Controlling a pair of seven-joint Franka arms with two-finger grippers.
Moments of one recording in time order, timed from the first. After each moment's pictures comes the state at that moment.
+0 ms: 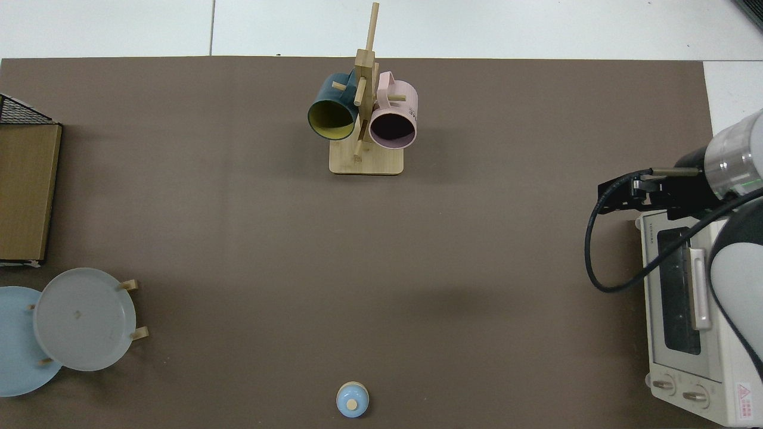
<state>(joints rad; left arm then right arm) 0.30 0.17 0.14 -1.73 0.80 2.13 1.78 0.01 0.02 0.10 -1.55 0.01 1.53 0.22</state>
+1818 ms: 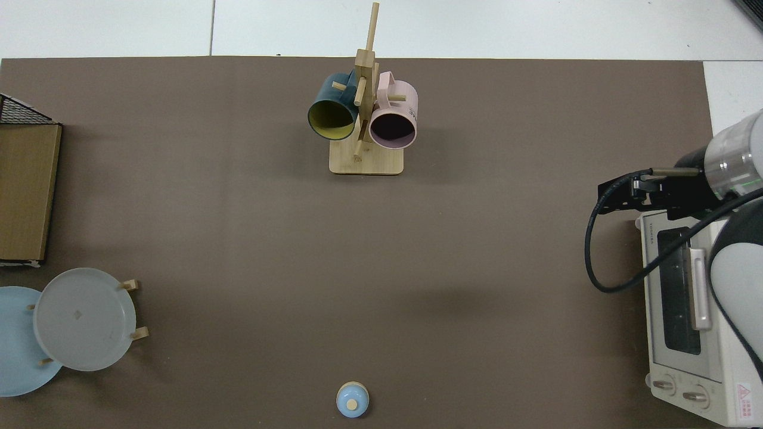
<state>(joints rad) 0.29 0.15 0.13 -1.59 0.63 2.10 1.78 0.01 0.02 0.10 -1.55 0.01 1.53 0.22</state>
